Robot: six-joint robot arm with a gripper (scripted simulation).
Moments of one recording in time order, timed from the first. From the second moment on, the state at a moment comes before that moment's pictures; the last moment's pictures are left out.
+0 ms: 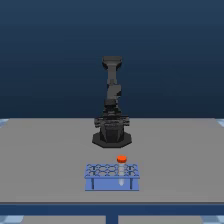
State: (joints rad) arm 0.00 -0.68 1.22 0.04 -0.02 0.05
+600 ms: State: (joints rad) arm 0.01 -0.65 1.21 0.22 -0.03 -0.12
